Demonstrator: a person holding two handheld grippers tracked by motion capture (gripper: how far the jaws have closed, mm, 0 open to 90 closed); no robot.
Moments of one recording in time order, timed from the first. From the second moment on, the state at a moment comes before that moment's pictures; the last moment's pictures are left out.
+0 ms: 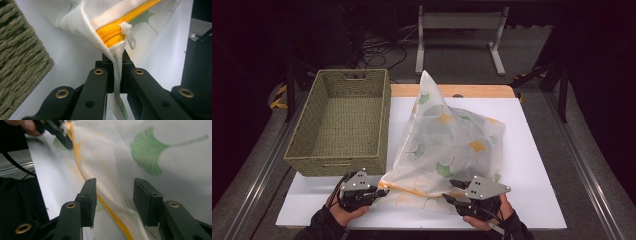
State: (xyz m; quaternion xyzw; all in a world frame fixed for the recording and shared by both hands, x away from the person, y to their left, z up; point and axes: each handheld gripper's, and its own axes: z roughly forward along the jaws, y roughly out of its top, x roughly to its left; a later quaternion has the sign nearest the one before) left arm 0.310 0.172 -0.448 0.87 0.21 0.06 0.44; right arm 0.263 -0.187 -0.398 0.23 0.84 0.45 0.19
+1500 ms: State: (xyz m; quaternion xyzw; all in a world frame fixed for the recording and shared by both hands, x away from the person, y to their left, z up) left arm 0.299 0.150 -0.459 0.89 0.19 0.05 0.41; right arm 0.293 -0.055 -0.435 0.18 0.89 0.41 0.13
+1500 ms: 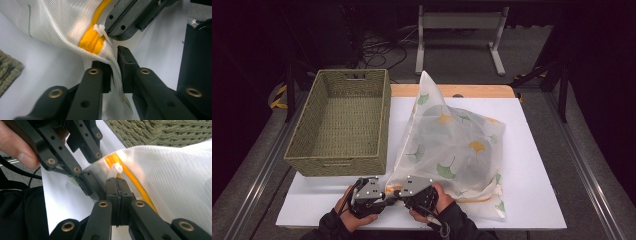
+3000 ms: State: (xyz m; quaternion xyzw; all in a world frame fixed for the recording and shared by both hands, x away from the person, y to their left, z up) left arm 0.292 0.160 -0.448 0.88 0.19 0.05 0.44; right arm 0.280 -0.059 -0.430 0.17 0.88 0.39 0.20
